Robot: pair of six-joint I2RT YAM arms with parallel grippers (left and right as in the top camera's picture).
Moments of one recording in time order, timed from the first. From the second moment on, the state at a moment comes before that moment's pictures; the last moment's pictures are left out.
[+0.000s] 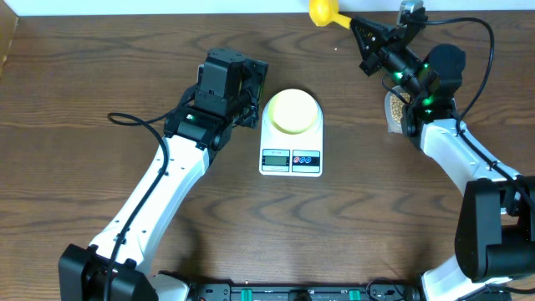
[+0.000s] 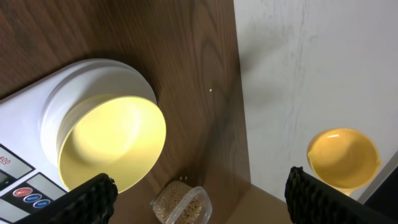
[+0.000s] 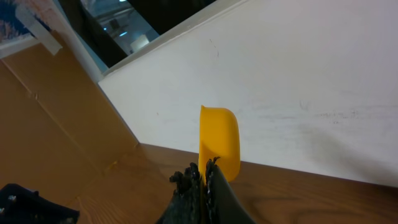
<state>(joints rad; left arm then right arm) -0.37 1.51 1.24 -0.41 0.07 -1.61 0.09 1.76 1.06 0.82 -0.63 0.51</state>
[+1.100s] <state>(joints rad) -0.37 1.51 1.24 -0.41 0.07 -1.61 0.09 1.76 1.06 0.81 -0.63 0.49</state>
